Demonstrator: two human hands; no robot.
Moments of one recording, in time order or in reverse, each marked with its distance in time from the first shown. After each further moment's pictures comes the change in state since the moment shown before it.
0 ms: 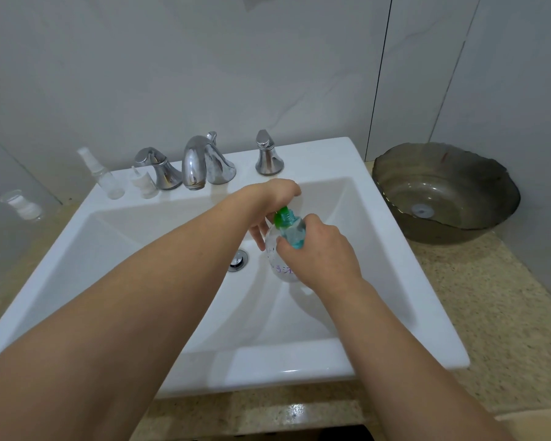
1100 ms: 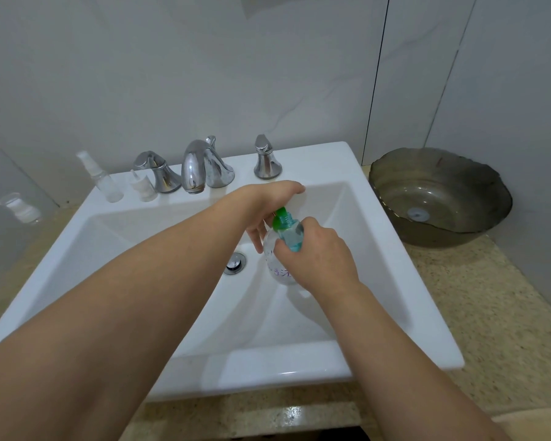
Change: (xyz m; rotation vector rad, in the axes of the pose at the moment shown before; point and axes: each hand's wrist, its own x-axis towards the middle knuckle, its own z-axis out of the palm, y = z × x) left_hand -0.001 0.000 -0.006 -0.023 -0.062 -0.015; right_hand 0.000 -0.003 -0.001 0.002 0.016 -0.006
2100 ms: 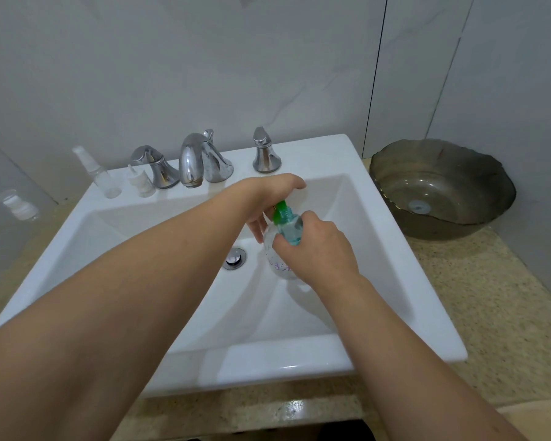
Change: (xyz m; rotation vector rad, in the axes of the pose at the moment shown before) left_hand 0.000 0.001 0.003 0.035 0.034 0.033; right_hand 0.000 0.000 -0.001 -0.007 -0.034 0.014
